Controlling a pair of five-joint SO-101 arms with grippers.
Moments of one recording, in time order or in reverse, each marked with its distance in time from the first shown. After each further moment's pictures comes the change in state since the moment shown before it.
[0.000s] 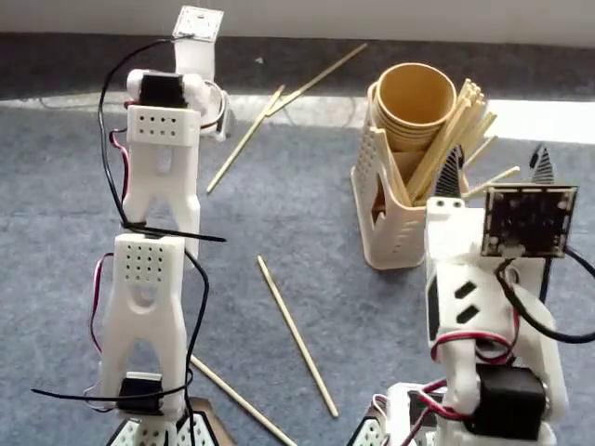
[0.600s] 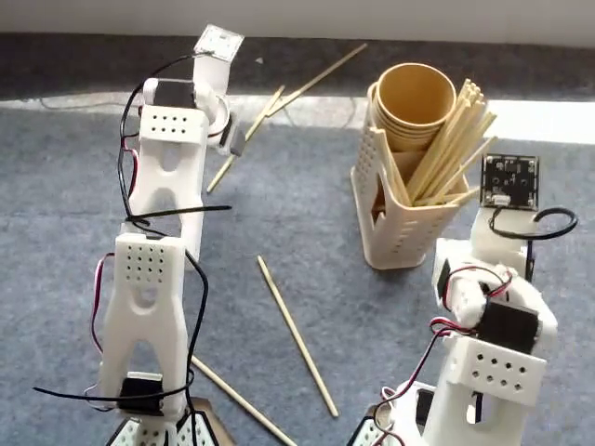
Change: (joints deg) left arm 1.3 -0.9 17.2 -10.0 -9.5; right arm 9.8 9.1 23.0 9.2 2.5
